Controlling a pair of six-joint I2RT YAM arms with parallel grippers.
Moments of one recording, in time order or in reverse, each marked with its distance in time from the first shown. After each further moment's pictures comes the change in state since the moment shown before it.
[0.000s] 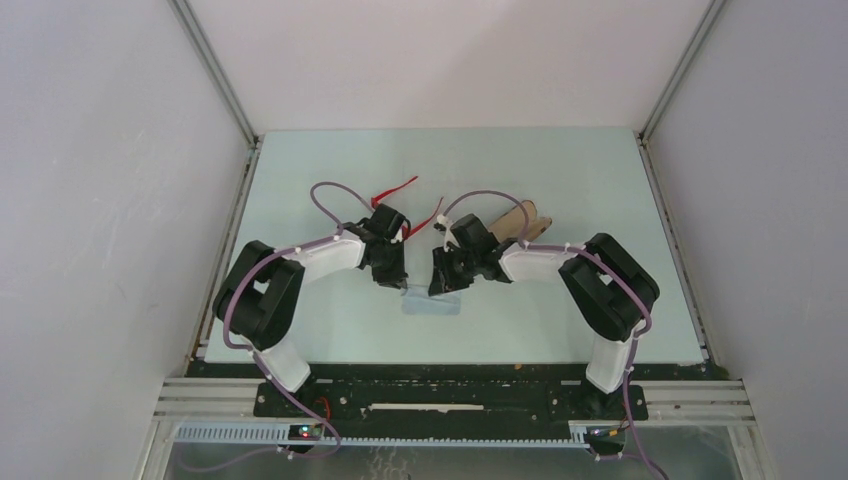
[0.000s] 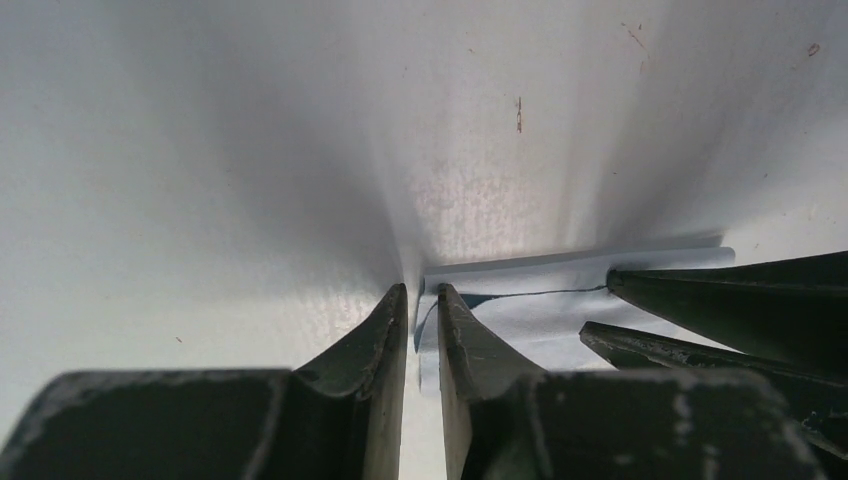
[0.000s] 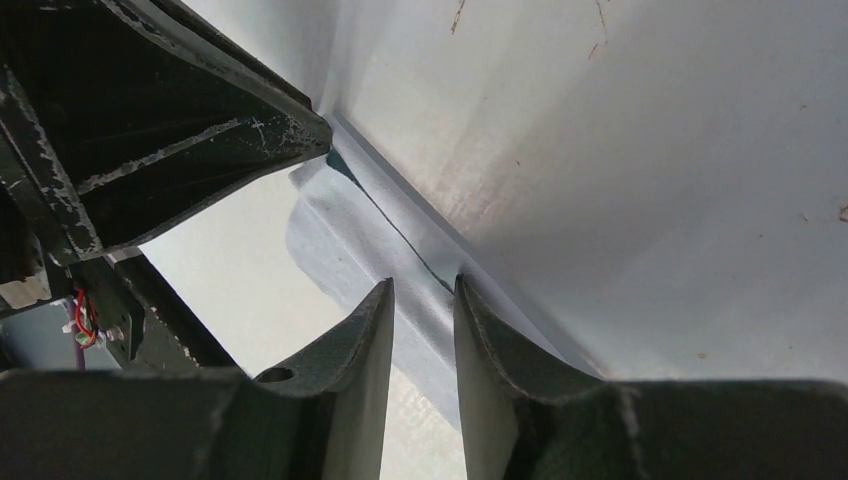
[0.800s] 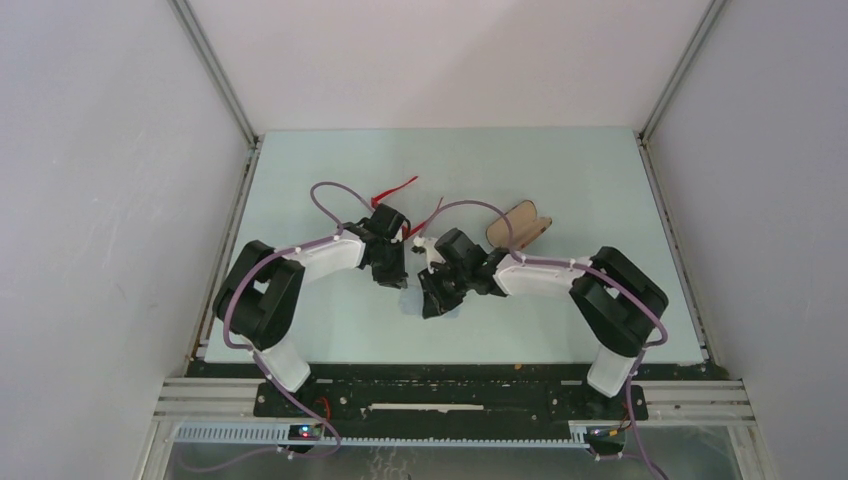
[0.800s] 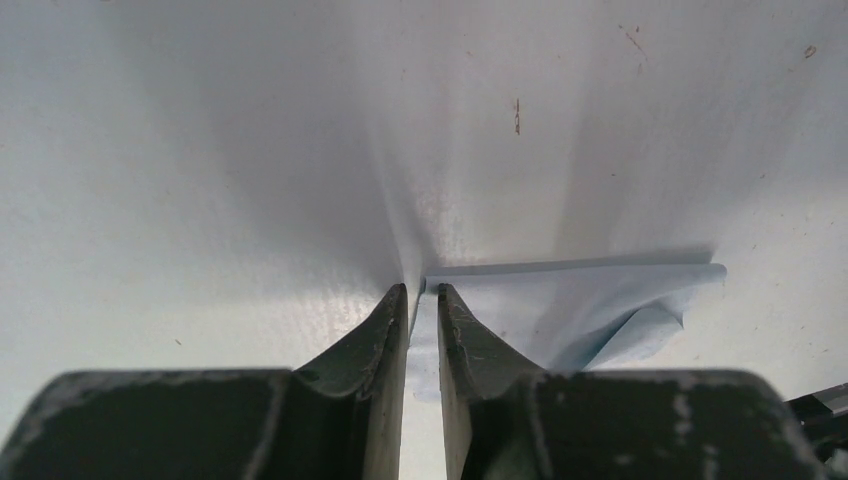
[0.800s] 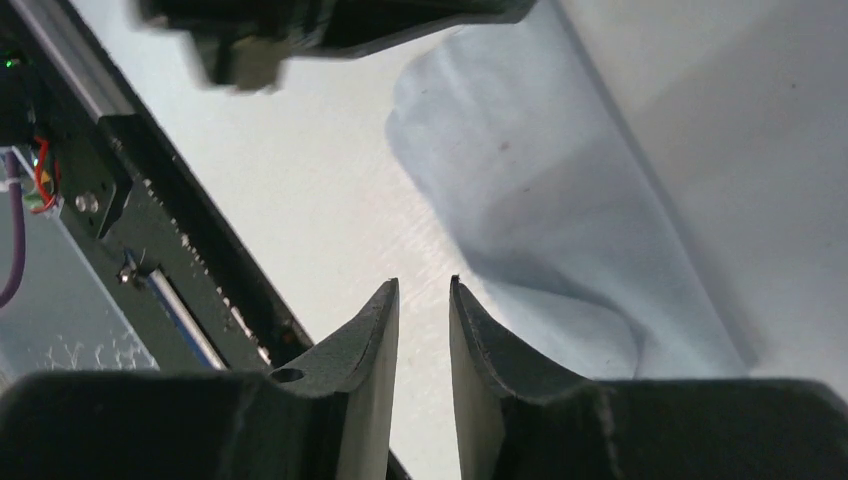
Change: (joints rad) left arm 0.000 0.001 0.000 0.003 0.002 0.001; right arm 0.129 -0.061 0.001 -0.105 -0.025 -0.154
